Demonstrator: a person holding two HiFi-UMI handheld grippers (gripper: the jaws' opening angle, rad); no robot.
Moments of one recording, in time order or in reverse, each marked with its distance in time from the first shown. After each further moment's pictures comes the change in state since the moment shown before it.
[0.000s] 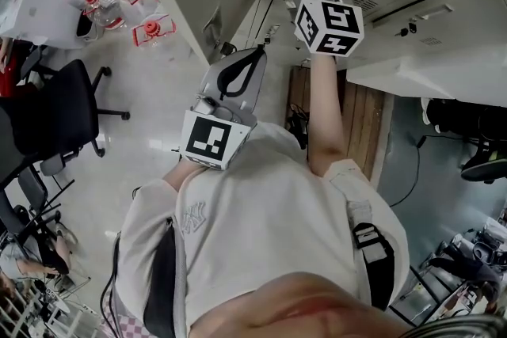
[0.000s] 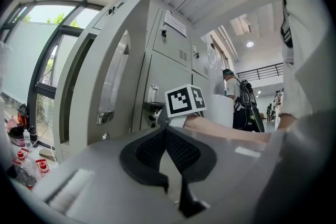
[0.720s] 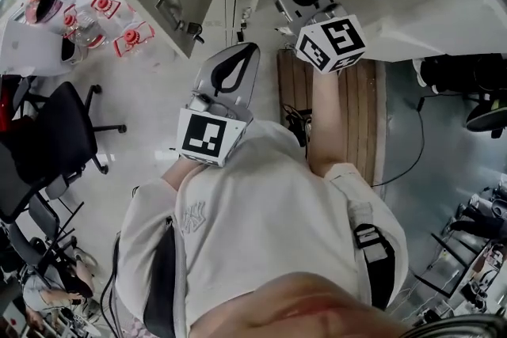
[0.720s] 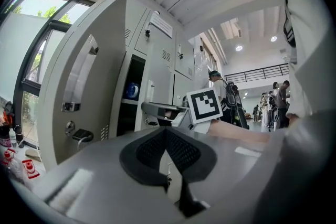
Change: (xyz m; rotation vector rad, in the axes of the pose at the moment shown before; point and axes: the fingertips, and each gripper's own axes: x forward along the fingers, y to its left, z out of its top) left arm -0.011 -0.060 -0.005 0.032 -0.012 -0.132; right arm -0.111 0.032 0.008 0.031 -0.071 0.229
